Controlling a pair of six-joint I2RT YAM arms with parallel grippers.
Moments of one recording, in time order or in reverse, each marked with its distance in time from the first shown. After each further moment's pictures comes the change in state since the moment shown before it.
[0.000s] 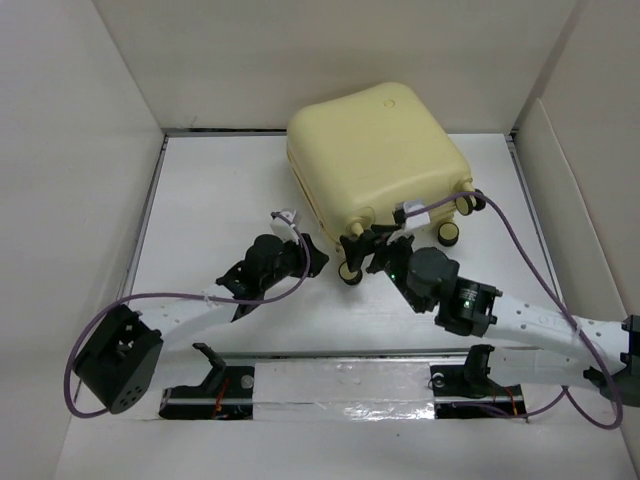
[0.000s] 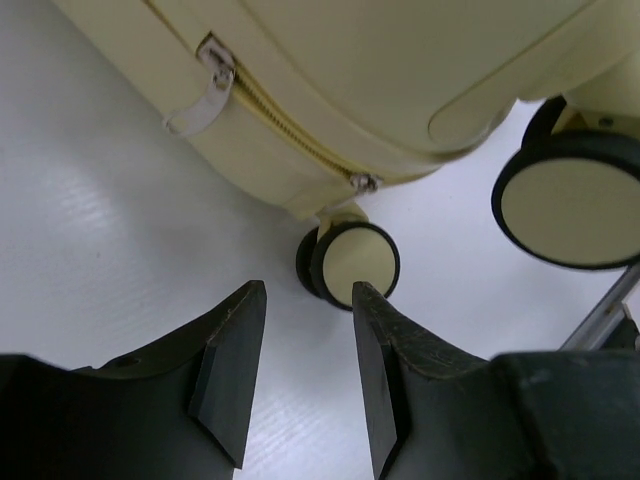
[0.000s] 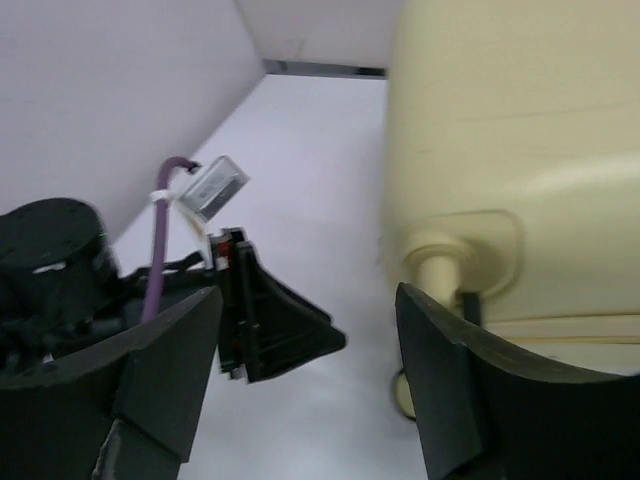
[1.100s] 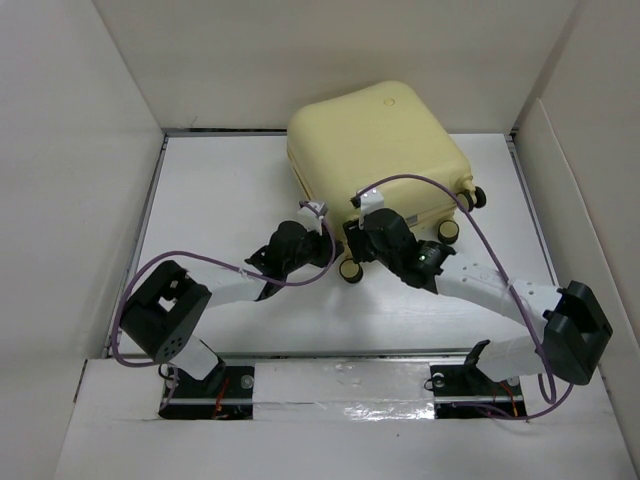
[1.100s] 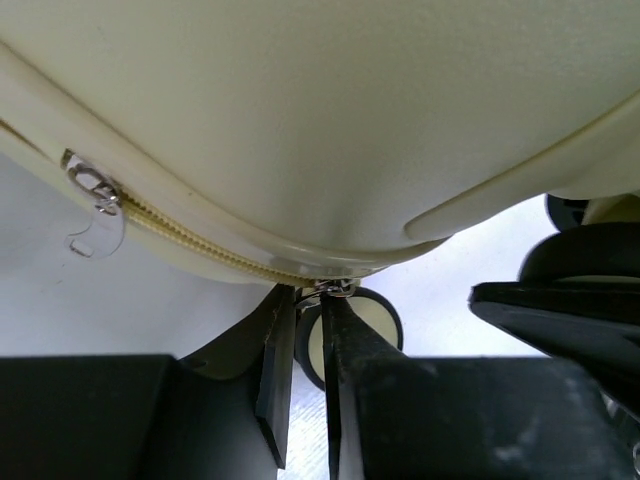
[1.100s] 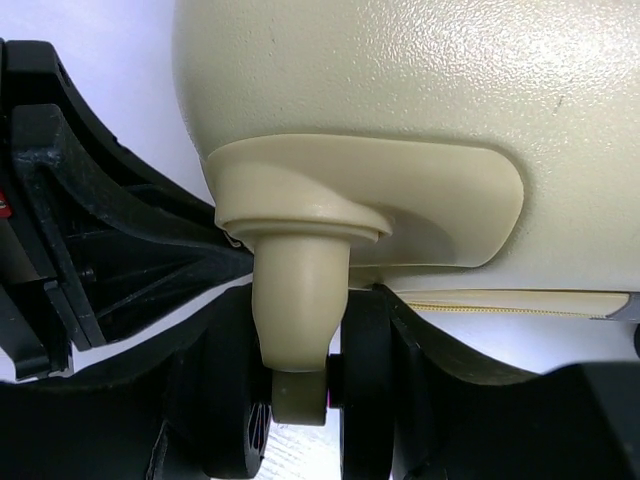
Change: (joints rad) left arm -0.009 0.373 0.169 0.227 0.101 0.119; right arm -0.349 0.394 0.171 -0.354 -0.322 -0.106
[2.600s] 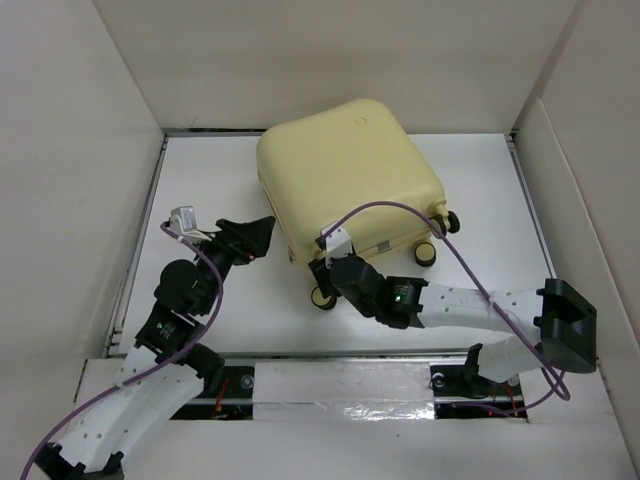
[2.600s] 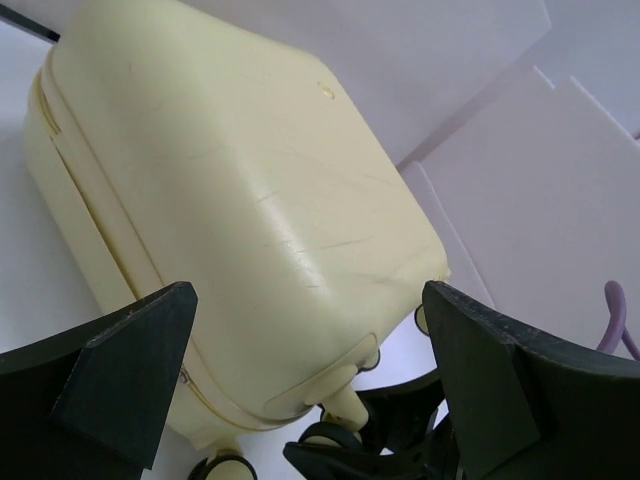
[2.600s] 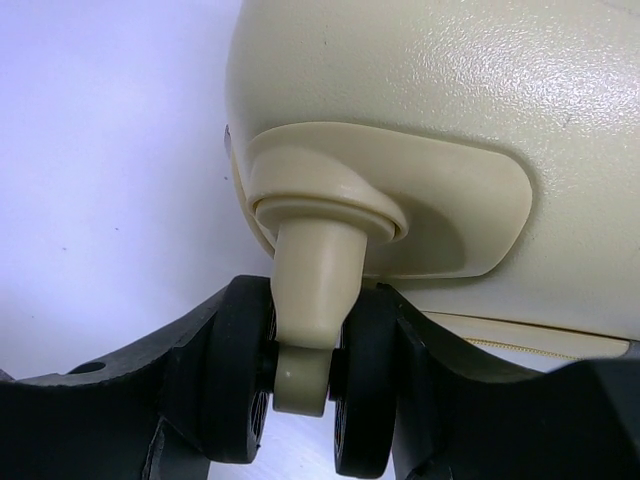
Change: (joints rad) left arm 0.145 -1.033 -0.095 -0.508 -0.360 -0.298; right arm 0.353 0.027 -0.045 0.153 0.193 0.061
